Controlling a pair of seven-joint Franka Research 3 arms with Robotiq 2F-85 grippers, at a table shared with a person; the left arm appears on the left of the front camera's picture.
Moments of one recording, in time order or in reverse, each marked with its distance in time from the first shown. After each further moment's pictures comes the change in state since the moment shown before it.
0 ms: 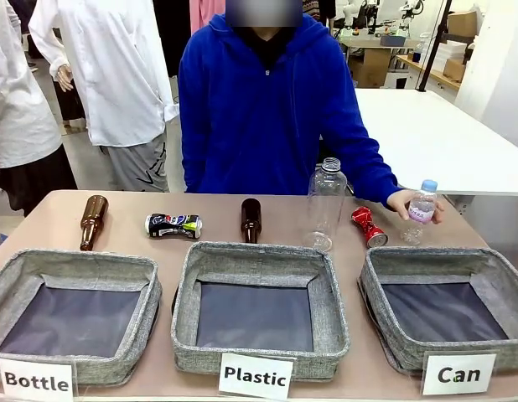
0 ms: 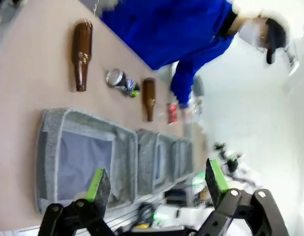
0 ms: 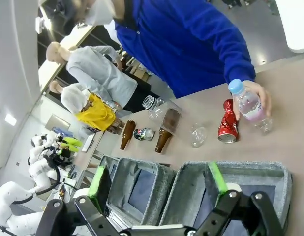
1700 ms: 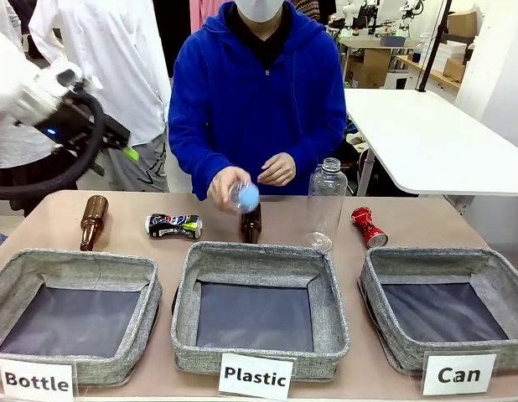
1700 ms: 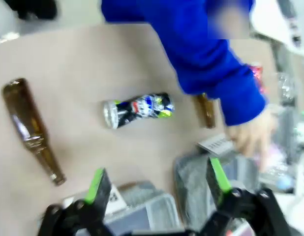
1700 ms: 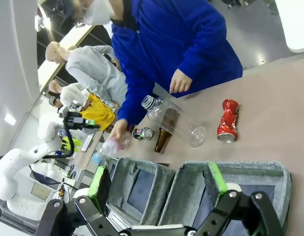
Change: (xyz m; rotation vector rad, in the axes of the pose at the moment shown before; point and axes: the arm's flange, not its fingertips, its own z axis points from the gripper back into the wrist) left arm 0.092 -0.125 -0.299 0.386 0.340 -0.422; right arm 0.000 -0.001 0.000 -0.003 0.002 0.001
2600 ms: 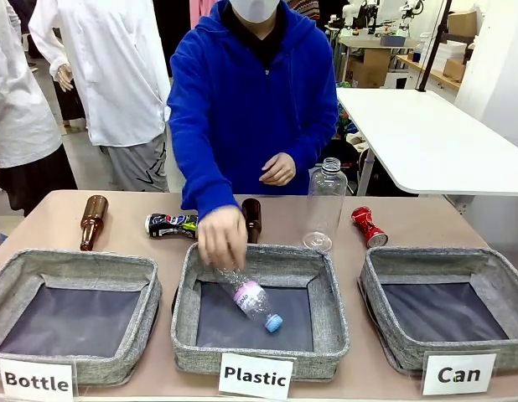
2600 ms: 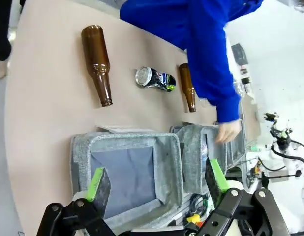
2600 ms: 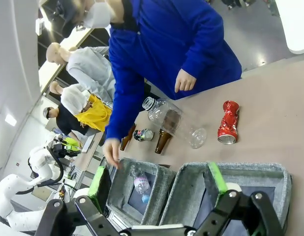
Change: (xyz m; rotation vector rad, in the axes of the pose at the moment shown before) left arm -0.176 0.148 0.155 -0.196 -0.242 0.211; right arm 0.001 0.000 0.000 0.004 -0.007 0.000
